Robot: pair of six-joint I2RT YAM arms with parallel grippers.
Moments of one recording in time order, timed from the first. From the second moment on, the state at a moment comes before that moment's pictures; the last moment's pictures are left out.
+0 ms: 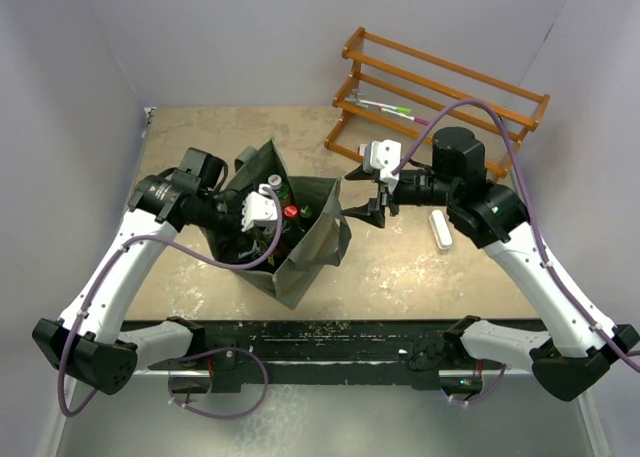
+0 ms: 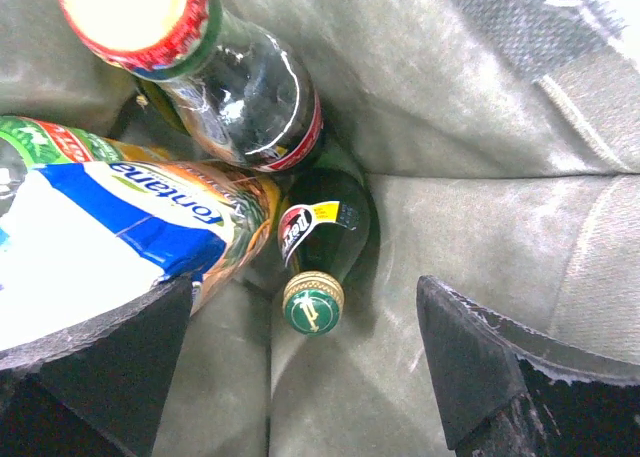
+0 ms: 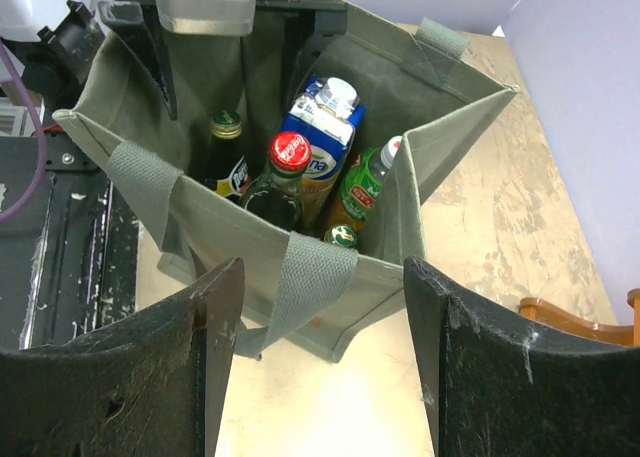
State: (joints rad) left arm -0.38 1.19 1.30 -1.26 0.65 0.97; right arm 0.58 1.13 1.39 -0.58 -0.73 -0.51
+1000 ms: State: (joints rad) left arm -0.34 1.16 1.55 -1.22 0.63 0.78; right arm 0.44 1.13 1.38 -0.56 -0.75 -0.46
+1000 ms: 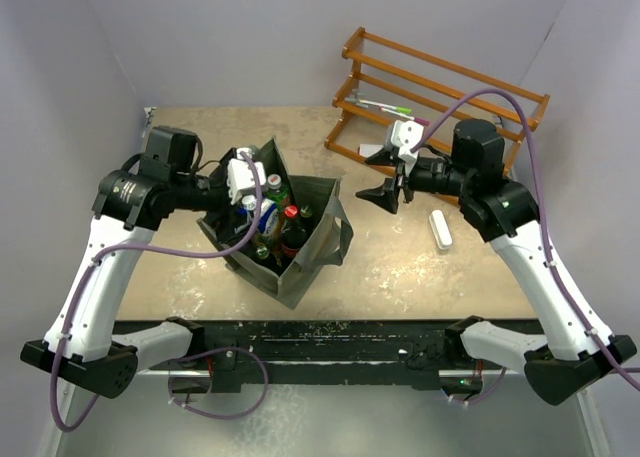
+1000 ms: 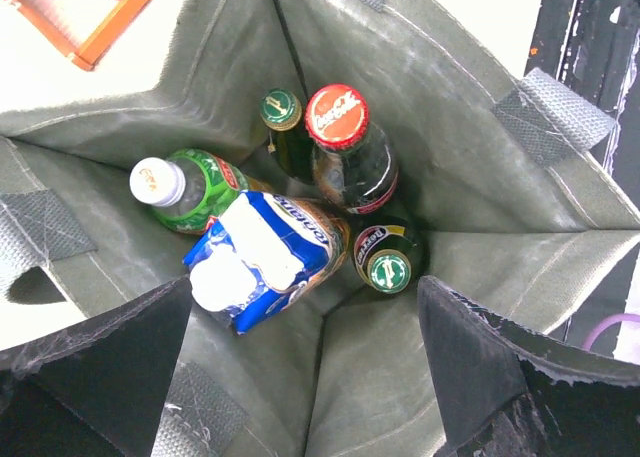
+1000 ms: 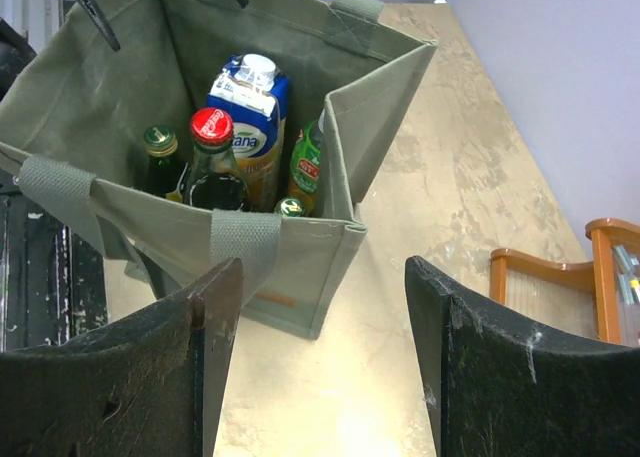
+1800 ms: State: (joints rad) left arm -0.12 1.13 1.54 -0.96 0.51 0.48; right arm 0.34 1.12 1.30 -0.40 -0.51 -0.27
